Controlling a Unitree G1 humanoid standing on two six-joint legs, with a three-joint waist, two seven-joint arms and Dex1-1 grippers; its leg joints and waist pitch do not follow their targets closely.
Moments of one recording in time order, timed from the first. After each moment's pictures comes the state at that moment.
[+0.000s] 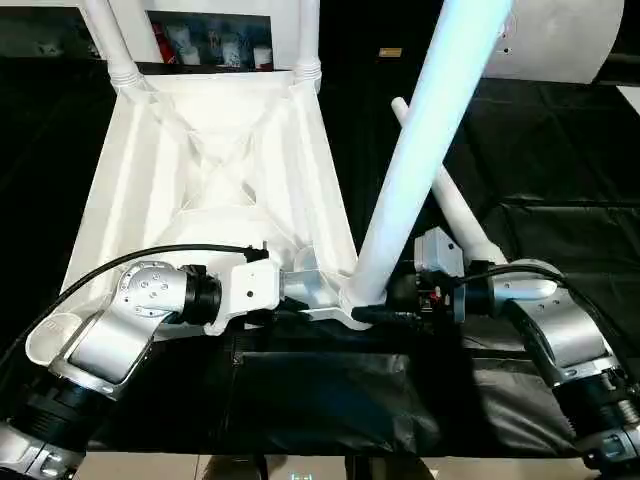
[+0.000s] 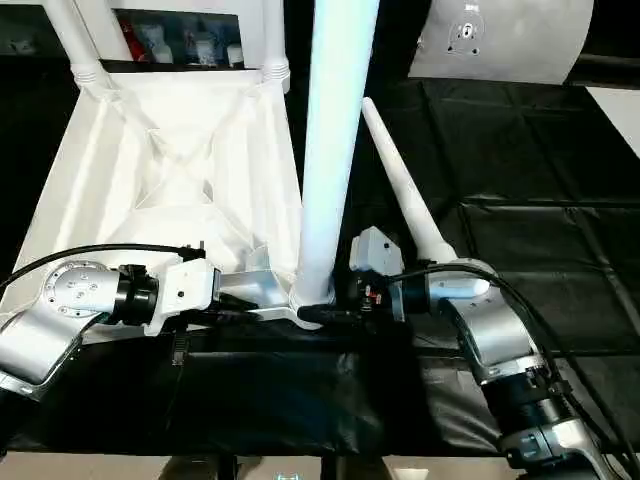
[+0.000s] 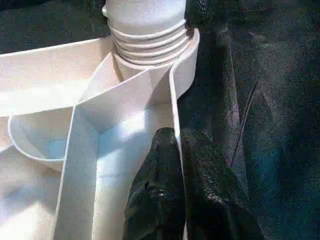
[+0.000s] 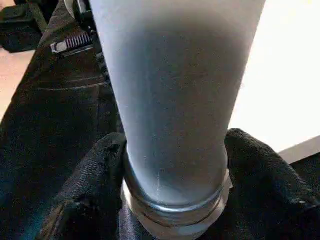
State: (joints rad) left arm -0.36 0.61 -0.33 0.02 -0.06 0.09 -1.16; right arm -0.42 -0.46 0.21 0.20 0.23 0.14 1.23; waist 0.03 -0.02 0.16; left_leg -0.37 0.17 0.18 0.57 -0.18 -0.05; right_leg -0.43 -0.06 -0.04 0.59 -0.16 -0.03
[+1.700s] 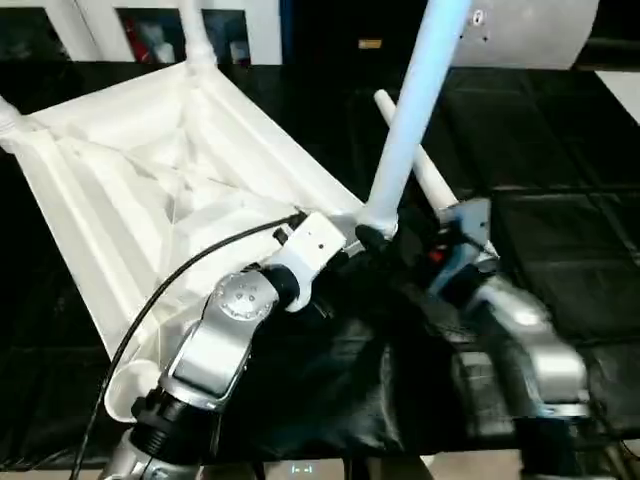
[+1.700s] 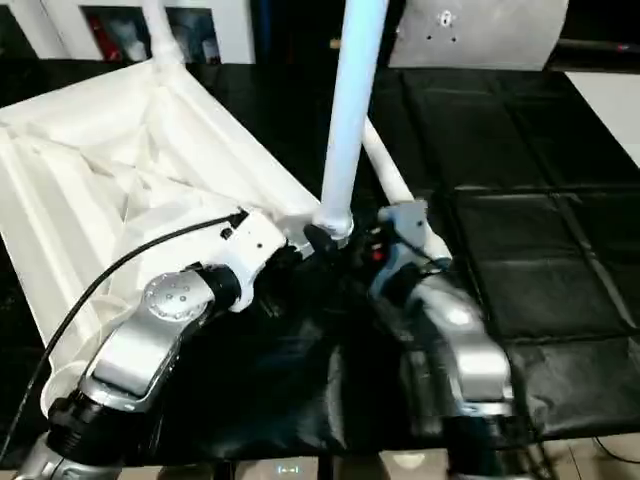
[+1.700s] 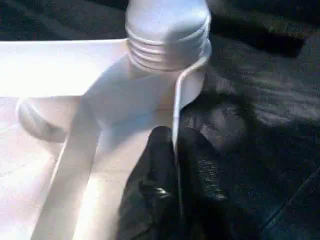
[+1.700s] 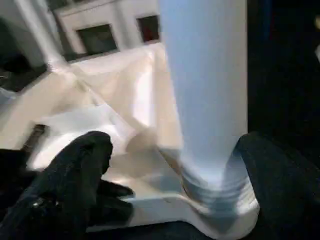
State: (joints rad) left arm -0.37 0.14 -0.28 -0.11 0.09 0.60 -0.51; right arm -0.26 -0.17 -0.04 -0.07 0.33 0.36 0.63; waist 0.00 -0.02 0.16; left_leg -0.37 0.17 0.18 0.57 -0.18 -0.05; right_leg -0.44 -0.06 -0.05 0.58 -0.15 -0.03
